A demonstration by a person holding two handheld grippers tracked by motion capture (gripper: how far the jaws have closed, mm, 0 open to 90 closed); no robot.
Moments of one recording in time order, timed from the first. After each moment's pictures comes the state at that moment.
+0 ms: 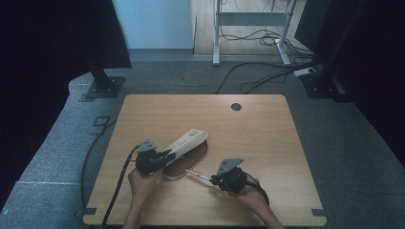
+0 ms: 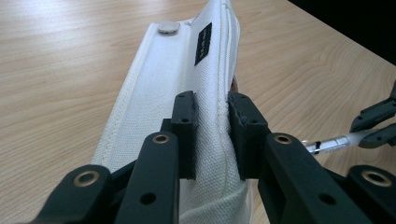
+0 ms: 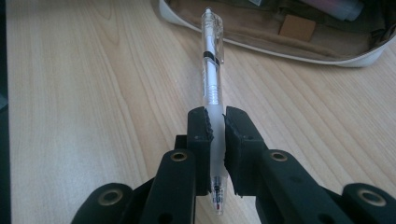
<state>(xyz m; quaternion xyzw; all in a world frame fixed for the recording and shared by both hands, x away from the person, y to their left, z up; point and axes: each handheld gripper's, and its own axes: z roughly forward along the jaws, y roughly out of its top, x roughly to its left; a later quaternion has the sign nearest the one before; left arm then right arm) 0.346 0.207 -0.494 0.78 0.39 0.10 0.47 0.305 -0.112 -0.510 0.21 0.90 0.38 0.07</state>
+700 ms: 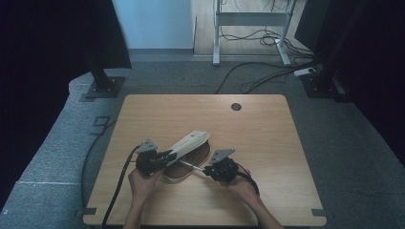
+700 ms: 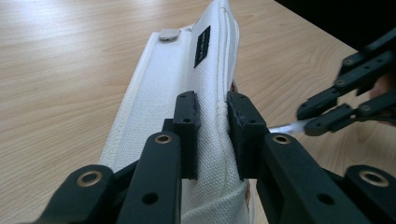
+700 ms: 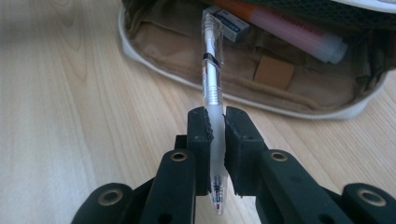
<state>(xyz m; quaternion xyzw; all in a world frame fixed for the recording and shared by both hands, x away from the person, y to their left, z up) 0.342 0.204 -0.489 0.78 0.38 0.09 0.48 0.336 -0.088 -0.510 0.22 0.89 0.39 0.08</state>
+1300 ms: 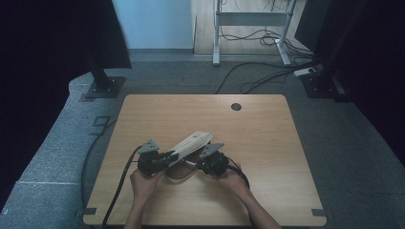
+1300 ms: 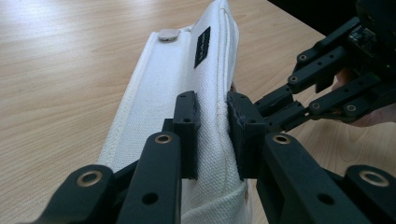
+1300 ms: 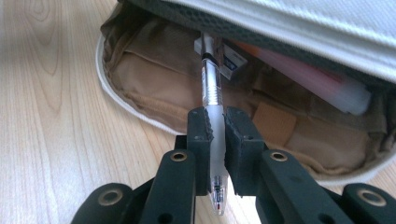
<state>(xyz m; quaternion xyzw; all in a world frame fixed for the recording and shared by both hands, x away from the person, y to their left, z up) 0.341 0.199 -0.490 0.79 0.38 0.09 0.48 0.360 -0.061 -0.513 0.21 0.89 0.38 0.09</state>
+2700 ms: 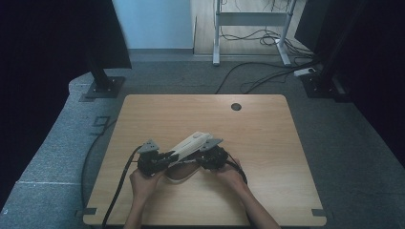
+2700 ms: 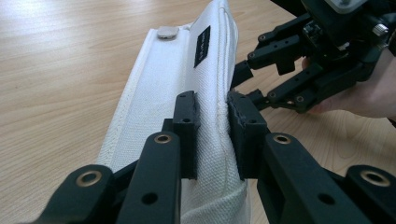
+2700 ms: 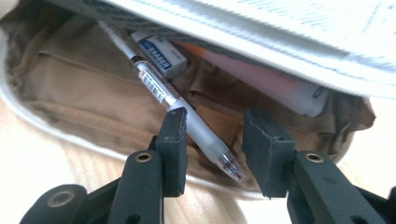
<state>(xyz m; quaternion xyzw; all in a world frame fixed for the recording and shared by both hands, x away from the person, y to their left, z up) 0.341 0.200 -0.490 0.79 0.38 0.08 0.48 0.387 -0.060 -0.529 0.24 0.89 0.37 0.13</state>
